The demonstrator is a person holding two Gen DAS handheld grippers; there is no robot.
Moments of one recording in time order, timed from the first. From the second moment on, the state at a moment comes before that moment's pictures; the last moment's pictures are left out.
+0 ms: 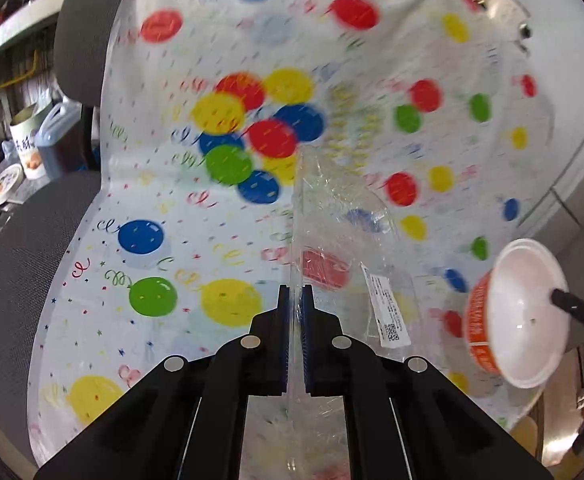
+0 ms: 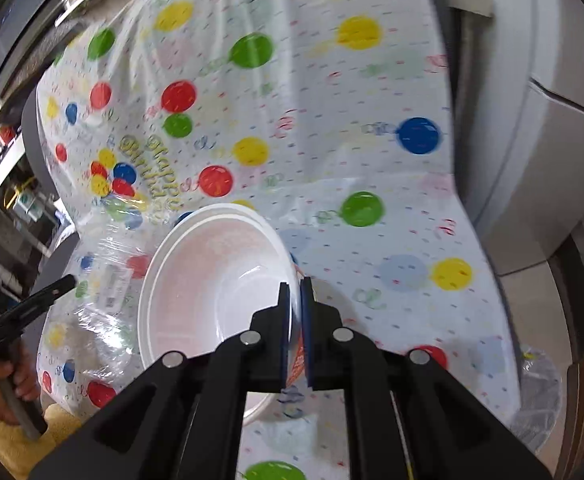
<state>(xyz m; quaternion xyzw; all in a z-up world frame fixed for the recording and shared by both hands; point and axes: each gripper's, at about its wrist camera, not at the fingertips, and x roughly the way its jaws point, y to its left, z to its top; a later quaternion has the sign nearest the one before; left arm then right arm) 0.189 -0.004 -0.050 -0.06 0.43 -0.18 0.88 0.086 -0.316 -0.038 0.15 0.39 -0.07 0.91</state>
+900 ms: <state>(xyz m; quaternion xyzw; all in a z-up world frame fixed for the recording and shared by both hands) 0.108 -0.093 -0.052 -0.02 0.41 -0.17 0.90 0.017 -0.369 -0.070 0.11 0.40 -0.13 0.90</state>
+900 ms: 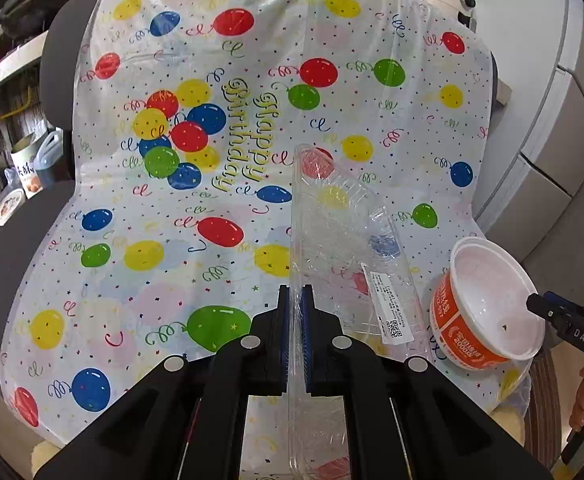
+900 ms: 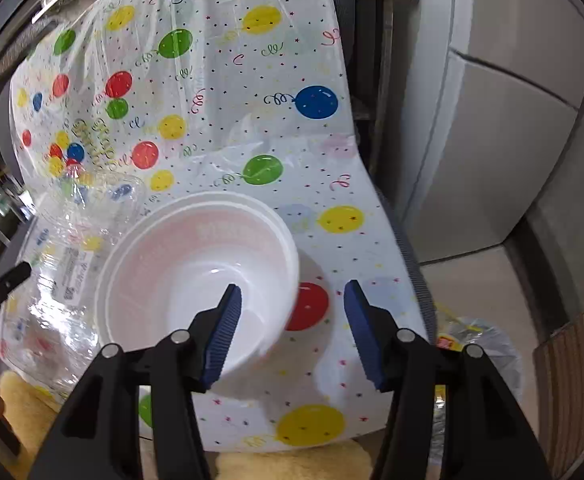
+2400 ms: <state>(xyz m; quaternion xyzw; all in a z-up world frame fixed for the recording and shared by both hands) -0.010 -0.315 -0.051 0.03 0.39 -0.35 0.85 -0.188 -0.534 -0.064 0.22 0.29 -0.29 0.89</state>
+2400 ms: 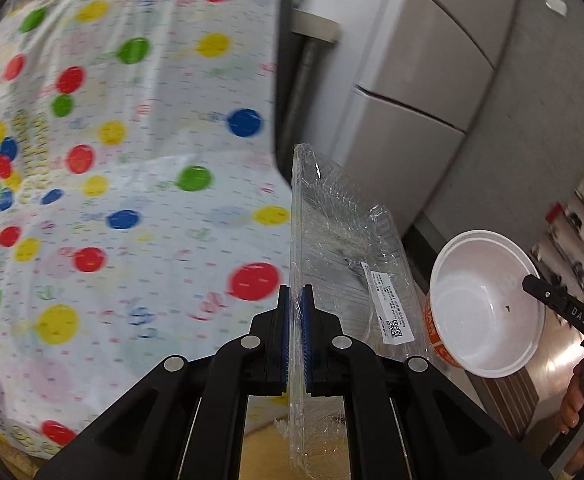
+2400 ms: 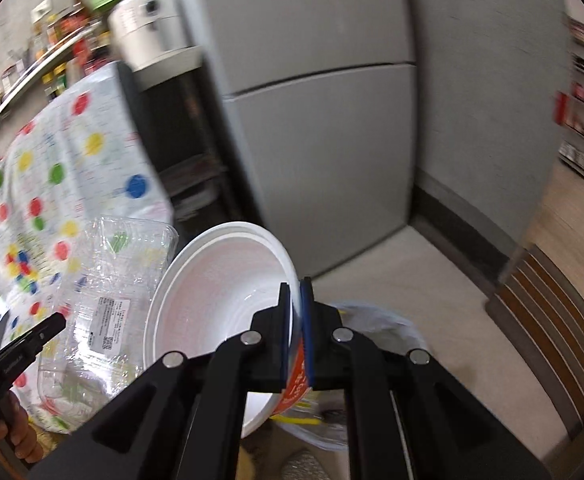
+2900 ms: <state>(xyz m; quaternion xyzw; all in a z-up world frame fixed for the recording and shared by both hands) -0.041 -0.434 -0.109 0.12 0.42 -0.40 0.81 -0.216 -0.594 -0.158 0.23 0.36 -0.39 0.81</state>
